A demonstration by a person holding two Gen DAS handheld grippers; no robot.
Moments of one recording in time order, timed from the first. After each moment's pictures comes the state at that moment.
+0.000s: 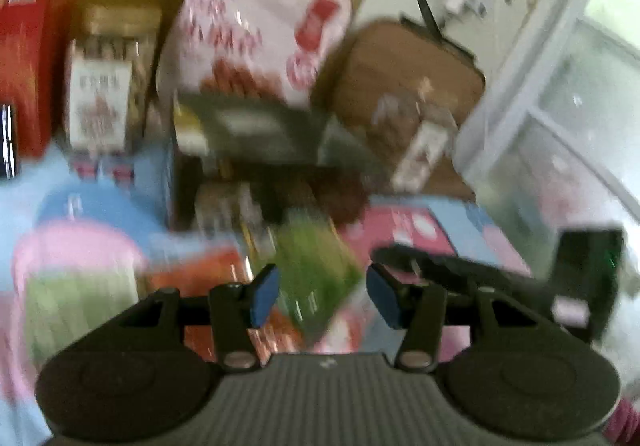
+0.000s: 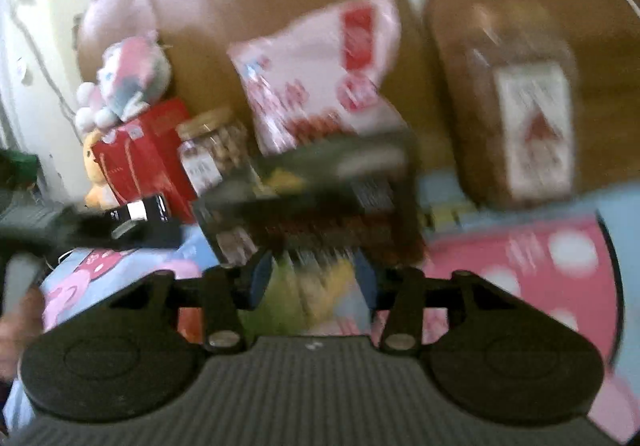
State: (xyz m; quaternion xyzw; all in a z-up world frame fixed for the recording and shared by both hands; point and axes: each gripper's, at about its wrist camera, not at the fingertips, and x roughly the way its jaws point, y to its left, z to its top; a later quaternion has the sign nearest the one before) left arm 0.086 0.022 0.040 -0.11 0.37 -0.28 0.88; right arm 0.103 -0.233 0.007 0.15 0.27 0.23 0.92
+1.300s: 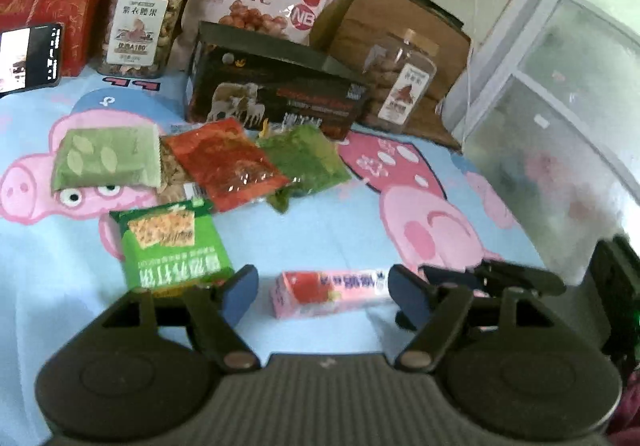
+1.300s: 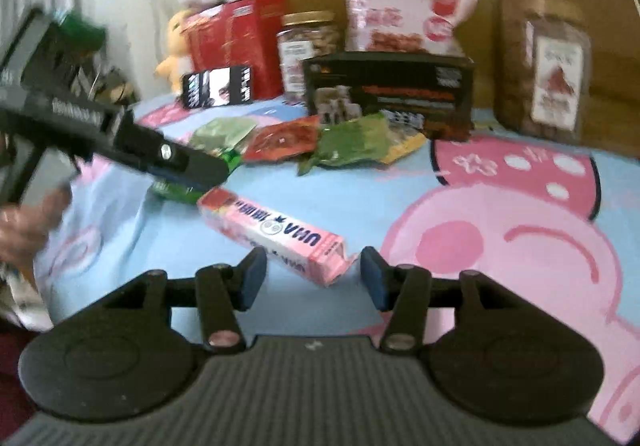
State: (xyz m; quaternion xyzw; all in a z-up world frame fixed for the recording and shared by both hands) left arm -0.008 0.042 0.018 -0.12 0.39 -0.27 0.87; right arm -0.031 -0.202 -0.007 -0.04 0.28 0.30 0.91
